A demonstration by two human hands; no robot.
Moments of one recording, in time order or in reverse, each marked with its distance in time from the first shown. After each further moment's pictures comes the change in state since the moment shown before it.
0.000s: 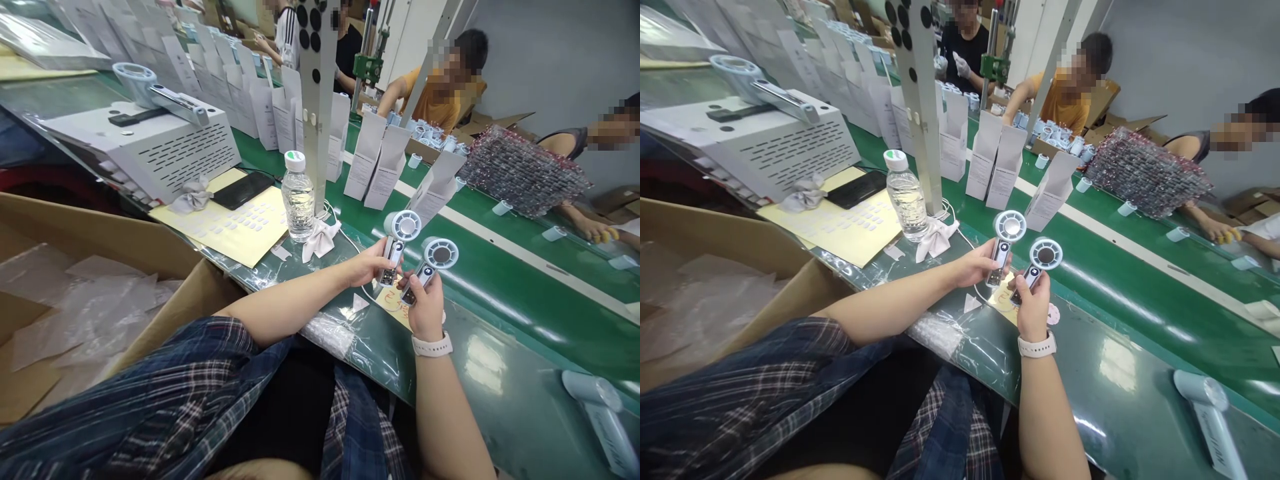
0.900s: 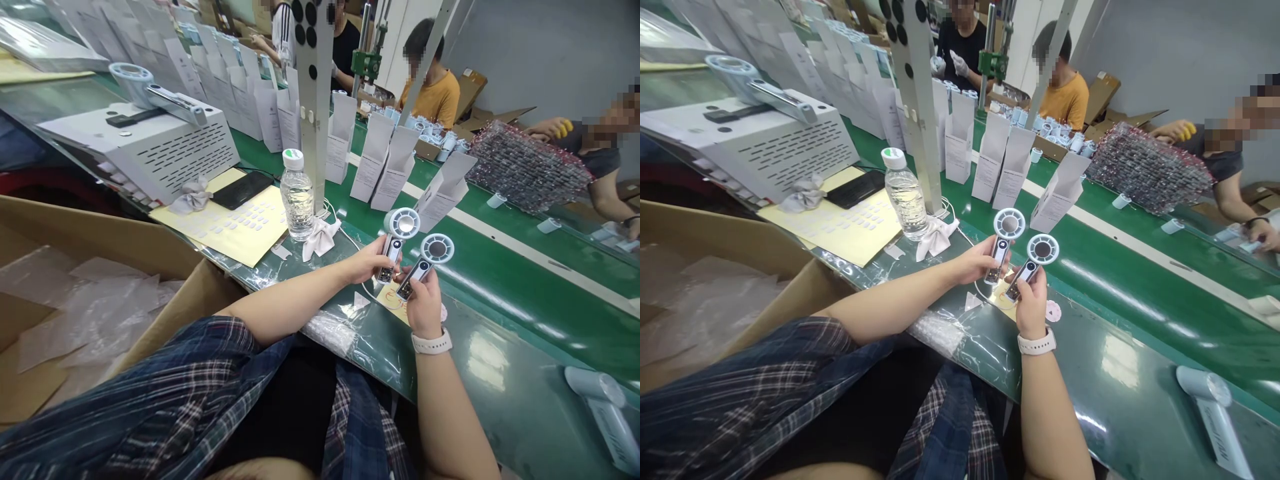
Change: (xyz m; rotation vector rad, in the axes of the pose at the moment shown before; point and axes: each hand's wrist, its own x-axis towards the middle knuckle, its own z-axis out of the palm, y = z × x) left_hand 0.002 -0.001 -0.003 0.081 -0.011 0.013; right_hand -0.002 0.001 0.005 0.051 -0.040 0.063
